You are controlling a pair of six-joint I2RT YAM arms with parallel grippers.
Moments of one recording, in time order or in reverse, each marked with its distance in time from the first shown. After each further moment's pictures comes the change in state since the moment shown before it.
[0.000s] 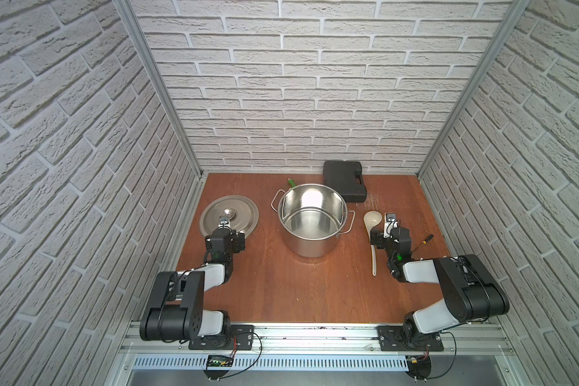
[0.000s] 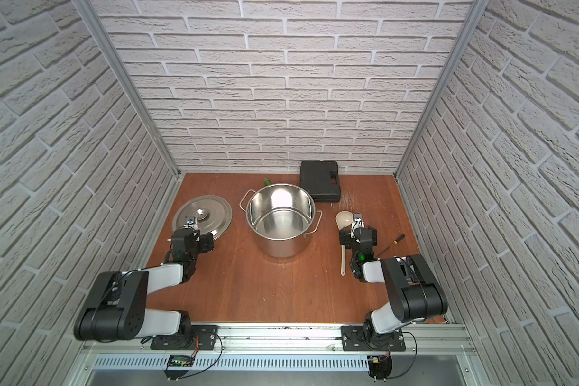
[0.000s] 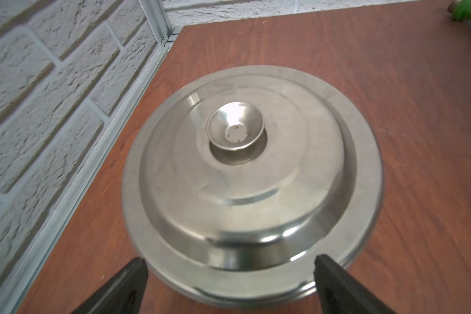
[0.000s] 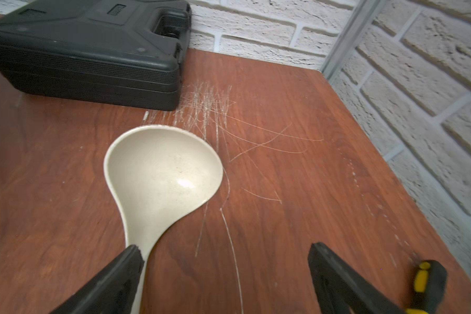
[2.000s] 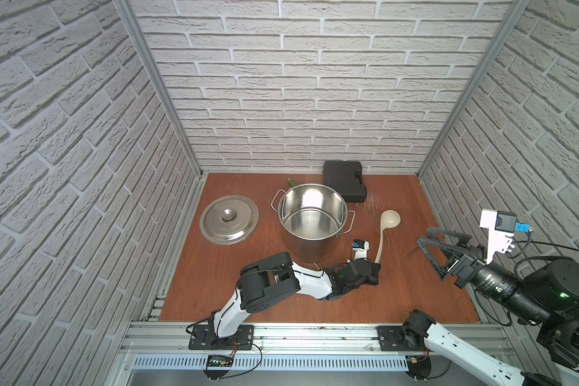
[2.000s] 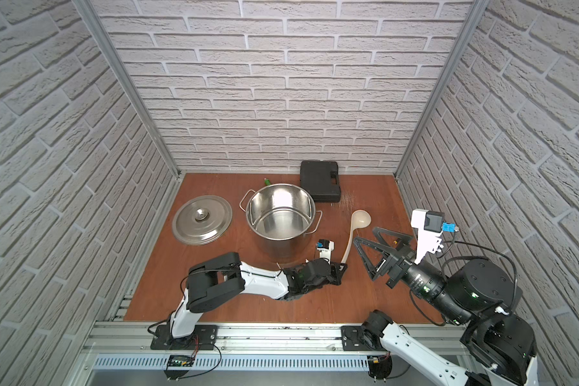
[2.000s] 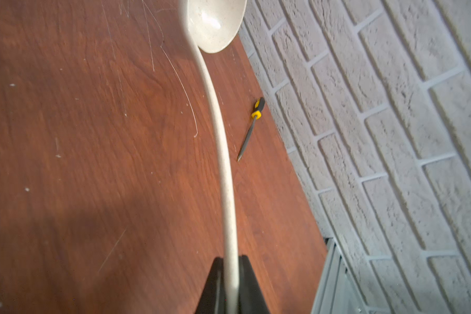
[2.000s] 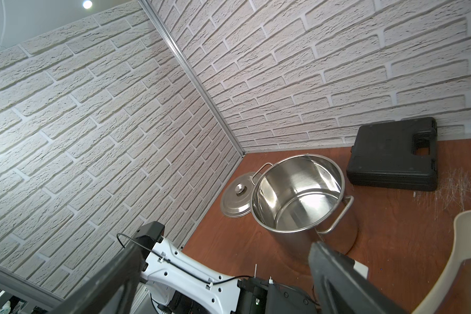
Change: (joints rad) left arm -1.265 0.689 0.825 0.010 0.011 -1.041; right arm 0.593 -1.011 1.070 -1.700 -0.236 0.652
